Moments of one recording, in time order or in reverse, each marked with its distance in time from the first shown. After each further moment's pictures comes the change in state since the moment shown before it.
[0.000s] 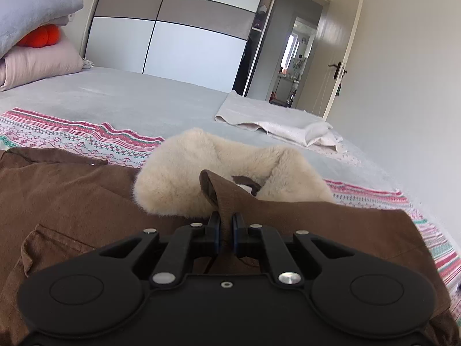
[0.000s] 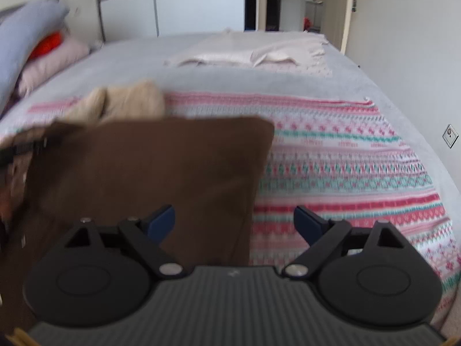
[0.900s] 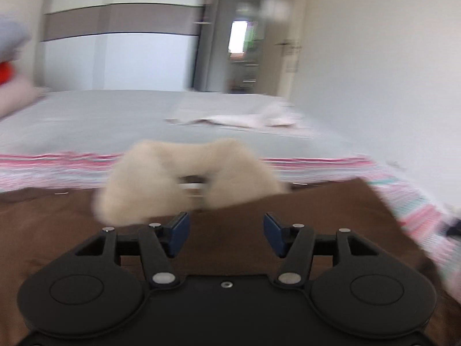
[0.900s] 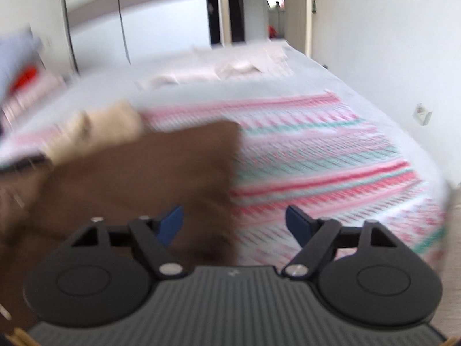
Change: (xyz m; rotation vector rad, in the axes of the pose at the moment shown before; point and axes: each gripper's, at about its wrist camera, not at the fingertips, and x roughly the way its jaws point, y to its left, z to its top) left arm -0.029 -0.044 -0.002 0.220 0.056 -0.186; right arm -0.029 -0.013 -0.027 0.189 -0.131 -0.027
